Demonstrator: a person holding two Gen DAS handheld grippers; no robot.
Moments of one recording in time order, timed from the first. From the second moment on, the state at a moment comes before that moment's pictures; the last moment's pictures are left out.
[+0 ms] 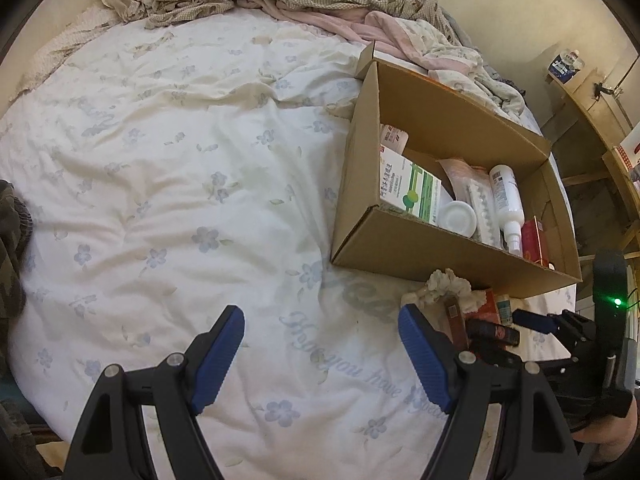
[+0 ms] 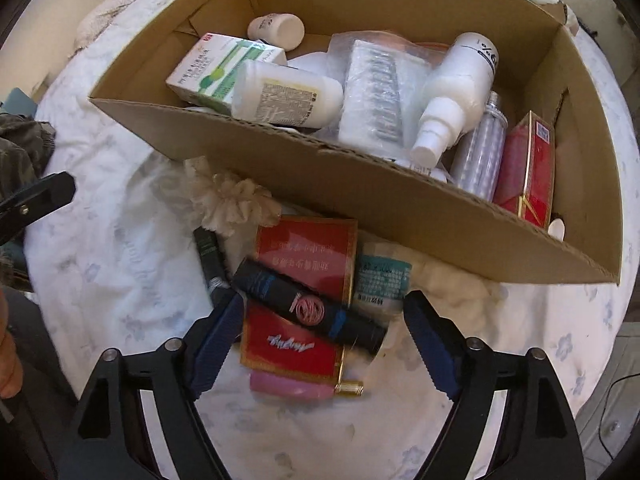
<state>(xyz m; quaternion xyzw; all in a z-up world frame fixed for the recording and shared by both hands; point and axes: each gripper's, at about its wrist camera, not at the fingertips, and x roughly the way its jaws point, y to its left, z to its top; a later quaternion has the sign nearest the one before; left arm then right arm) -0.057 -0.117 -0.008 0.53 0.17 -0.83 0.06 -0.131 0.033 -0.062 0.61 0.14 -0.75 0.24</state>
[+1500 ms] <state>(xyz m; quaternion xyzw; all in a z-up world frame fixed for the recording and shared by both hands) -0.061 -0.032 -0.059 0.61 0.11 -0.78 0.05 -0.124 0.074 0.042 0.51 0.06 -0.79 0.33</state>
